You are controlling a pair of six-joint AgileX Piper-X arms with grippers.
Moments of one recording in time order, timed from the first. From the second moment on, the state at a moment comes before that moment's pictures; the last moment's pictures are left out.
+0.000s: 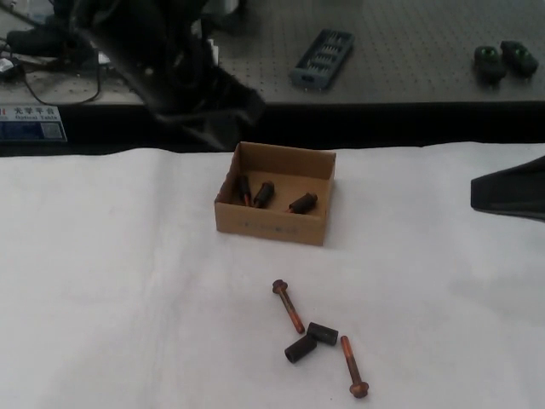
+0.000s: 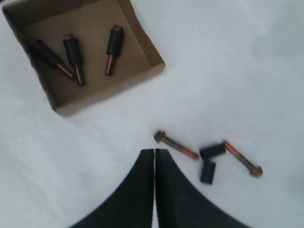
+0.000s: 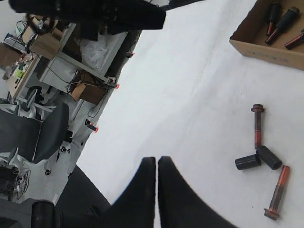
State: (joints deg) left arm -23.2 99.0 -95.5 57.0 19.9 10.7; right arm 14.0 56.7 -46.7 36.3 -50.1 19.7
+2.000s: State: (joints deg) left arm -23.2 53.4 -52.4 46.4 23.1 8.3; right arm 36.7 99.7 -62.0 50.2 -15.0 18.8
